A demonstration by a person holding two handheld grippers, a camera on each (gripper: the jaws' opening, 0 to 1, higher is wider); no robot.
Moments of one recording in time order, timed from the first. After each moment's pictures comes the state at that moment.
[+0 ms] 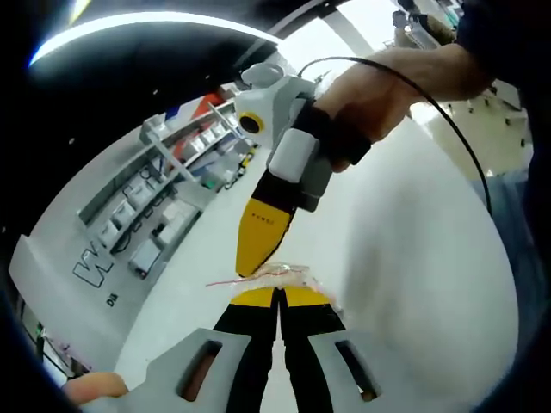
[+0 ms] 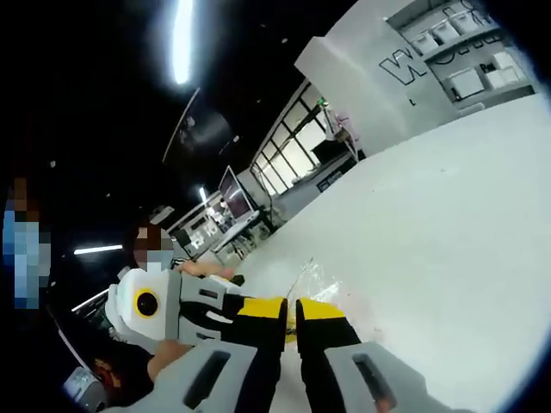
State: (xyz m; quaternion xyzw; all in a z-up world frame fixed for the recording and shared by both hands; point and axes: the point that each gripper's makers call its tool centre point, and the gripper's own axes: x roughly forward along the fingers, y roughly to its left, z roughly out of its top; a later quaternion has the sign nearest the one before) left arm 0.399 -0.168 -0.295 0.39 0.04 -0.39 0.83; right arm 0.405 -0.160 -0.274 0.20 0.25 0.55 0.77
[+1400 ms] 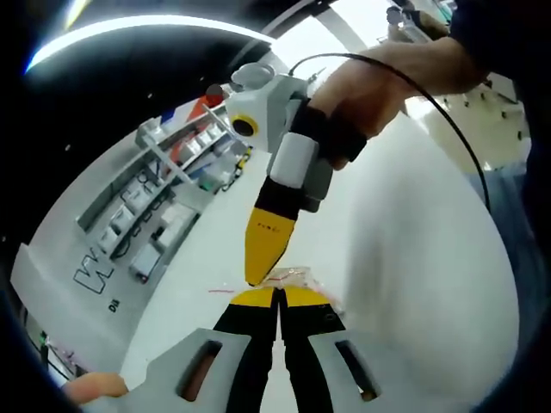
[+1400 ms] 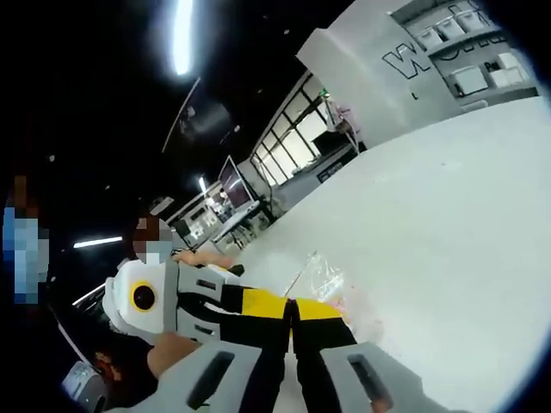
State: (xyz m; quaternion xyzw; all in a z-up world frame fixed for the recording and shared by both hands) left arm 0.398 -0.172 -0.294 0.41 0.04 -0.39 0.83; right arm 0.403 -0.162 -0.280 0.19 0.26 0.56 0.76
